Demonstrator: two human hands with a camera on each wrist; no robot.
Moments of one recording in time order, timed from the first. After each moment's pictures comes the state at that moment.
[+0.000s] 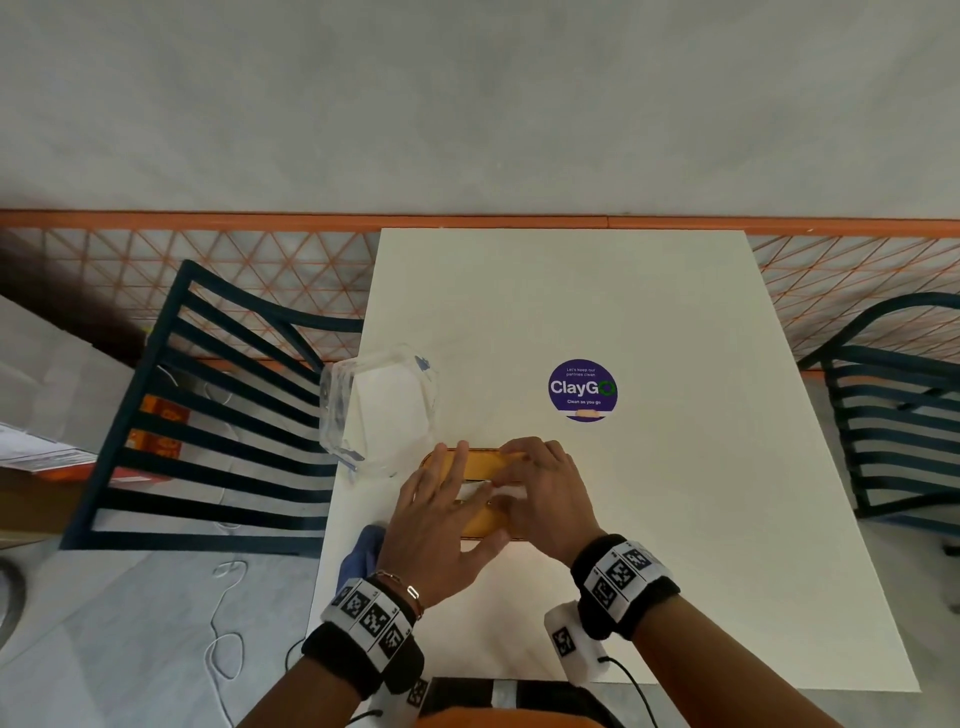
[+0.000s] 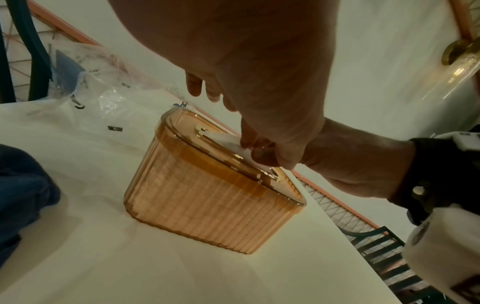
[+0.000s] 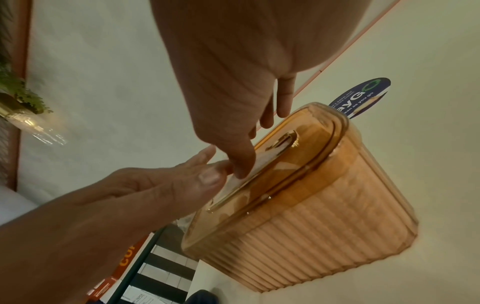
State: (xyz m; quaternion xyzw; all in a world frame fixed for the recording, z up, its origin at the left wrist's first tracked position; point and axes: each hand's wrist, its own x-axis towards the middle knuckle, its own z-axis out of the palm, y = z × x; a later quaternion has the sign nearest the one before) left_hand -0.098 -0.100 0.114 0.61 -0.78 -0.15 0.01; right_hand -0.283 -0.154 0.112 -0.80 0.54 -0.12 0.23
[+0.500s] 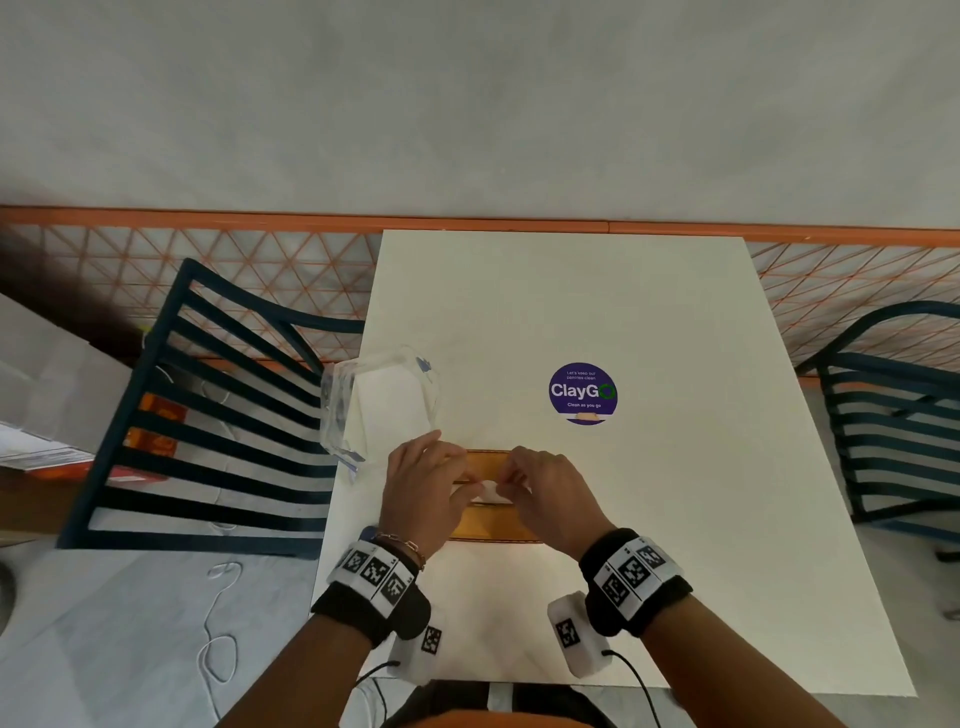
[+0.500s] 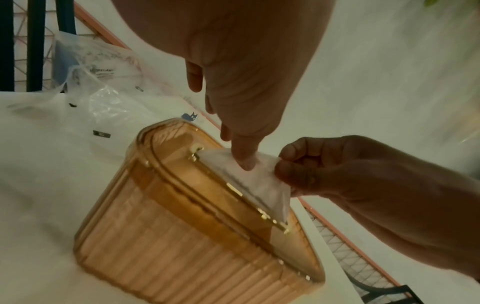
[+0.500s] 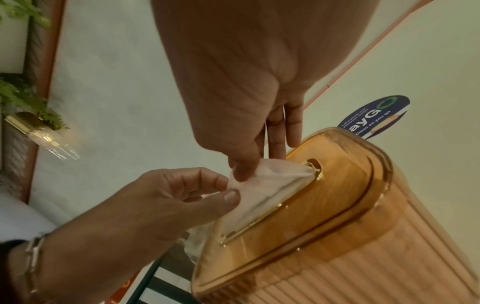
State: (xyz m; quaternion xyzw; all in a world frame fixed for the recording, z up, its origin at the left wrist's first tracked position) left_hand -0.085 -0.140 0.111 0.66 -0.72 -0.16 0.12; right_hand -0.282 -0.163 0.135 -0.78 0.53 -0.13 0.30
